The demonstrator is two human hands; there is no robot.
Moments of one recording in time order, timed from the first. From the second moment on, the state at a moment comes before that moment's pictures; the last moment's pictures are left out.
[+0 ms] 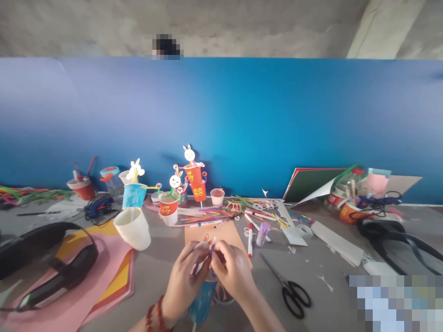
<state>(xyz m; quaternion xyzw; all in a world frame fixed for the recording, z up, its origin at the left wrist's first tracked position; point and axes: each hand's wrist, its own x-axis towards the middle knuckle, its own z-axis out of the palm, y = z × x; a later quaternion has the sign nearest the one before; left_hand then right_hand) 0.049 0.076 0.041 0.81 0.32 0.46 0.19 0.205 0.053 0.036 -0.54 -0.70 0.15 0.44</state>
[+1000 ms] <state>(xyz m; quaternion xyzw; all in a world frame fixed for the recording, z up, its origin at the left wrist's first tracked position) 0.044 0.093 0.033 0.63 0.37 0.50 0.47 0.222 0.063 0.033 -0.51 -0.59 0.36 0.51</state>
